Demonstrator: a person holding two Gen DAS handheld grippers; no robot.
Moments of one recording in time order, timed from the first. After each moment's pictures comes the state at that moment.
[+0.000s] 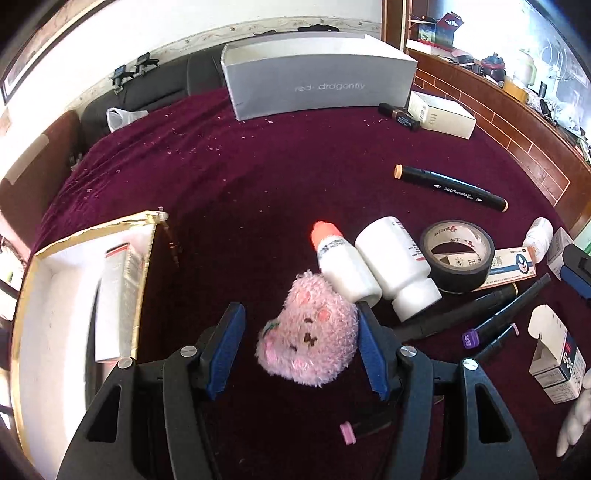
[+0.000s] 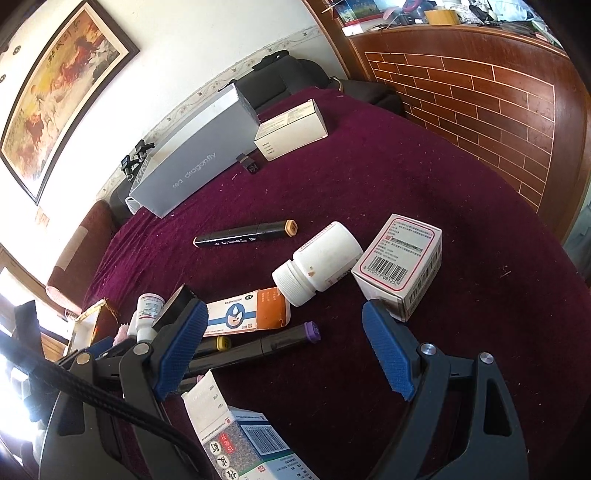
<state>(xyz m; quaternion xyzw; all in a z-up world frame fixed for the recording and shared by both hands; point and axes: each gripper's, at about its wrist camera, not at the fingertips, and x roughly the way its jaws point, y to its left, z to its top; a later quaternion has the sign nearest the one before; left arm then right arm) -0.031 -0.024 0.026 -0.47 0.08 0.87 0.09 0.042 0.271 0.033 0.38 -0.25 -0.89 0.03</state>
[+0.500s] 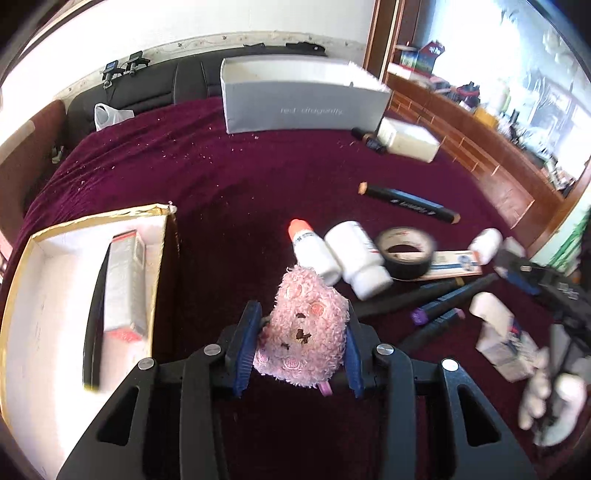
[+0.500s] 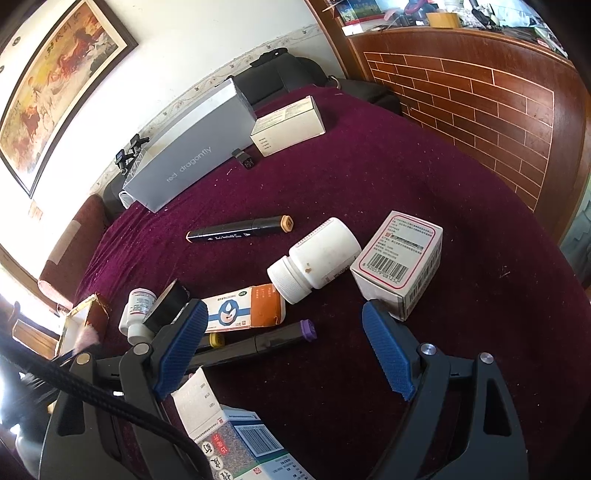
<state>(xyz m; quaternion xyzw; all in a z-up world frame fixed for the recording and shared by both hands) 0.011 -0.051 0.063 -0.45 0.02 0.88 0.16 0.038 0.271 0.028 0.39 -0.24 -0.89 0.03</state>
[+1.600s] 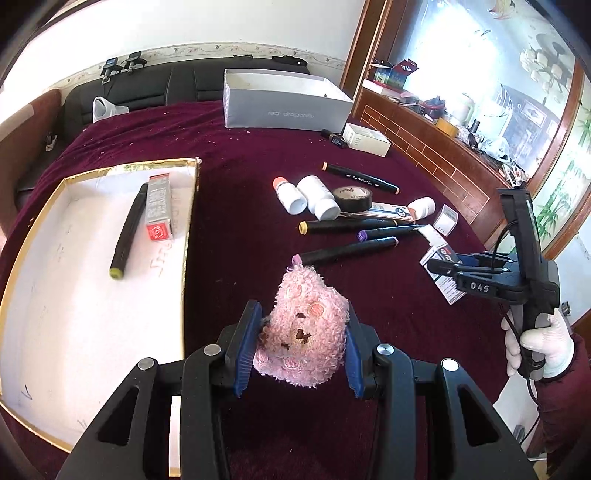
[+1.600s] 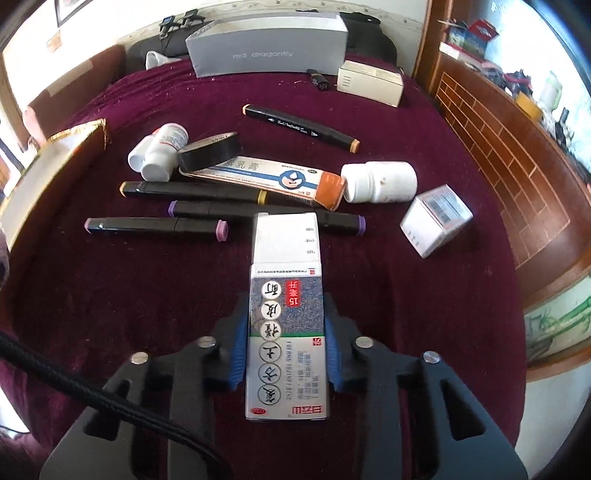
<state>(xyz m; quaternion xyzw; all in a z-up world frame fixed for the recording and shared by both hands) 0.112 -0.096 0.073 -0.43 -0.02 0.88 0.21 0.086 0.197 0.033 0.49 0.03 -0.87 0.07</state>
